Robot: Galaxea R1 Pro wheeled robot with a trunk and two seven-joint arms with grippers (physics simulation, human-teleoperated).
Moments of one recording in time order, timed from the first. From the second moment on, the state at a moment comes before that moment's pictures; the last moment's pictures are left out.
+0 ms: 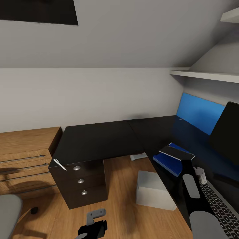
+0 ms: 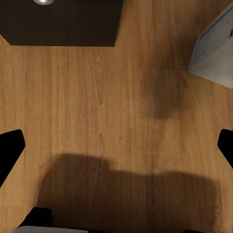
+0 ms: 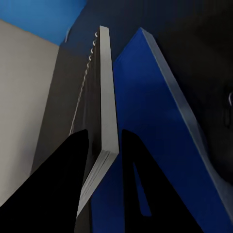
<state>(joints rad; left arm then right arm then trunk) -0.08 0.03 -0.59 -1.35 0.75 0.41 0.77 -0.59 0.02 -0.41 -0.95 -0.95 -0.16 -0.24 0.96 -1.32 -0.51</state>
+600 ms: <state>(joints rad) -0.08 0.03 -0.59 -1.35 0.75 0.41 0.77 -0.59 0.02 -0.41 -0.93 -0.85 -0.16 -0.27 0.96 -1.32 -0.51</state>
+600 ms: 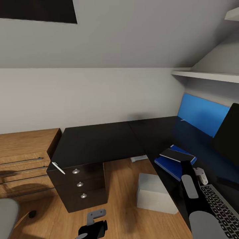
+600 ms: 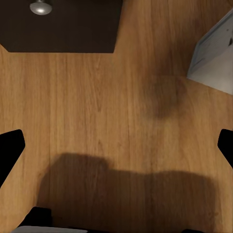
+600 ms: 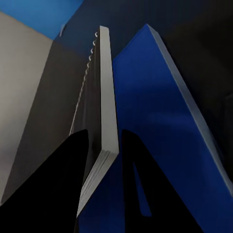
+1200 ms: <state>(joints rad) -0.08 0.03 -0.59 -1.35 0.75 0.41 0.77 -0.59 0.02 -0.41 -0.93 -0.83 -0.17 -0.27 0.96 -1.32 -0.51</state>
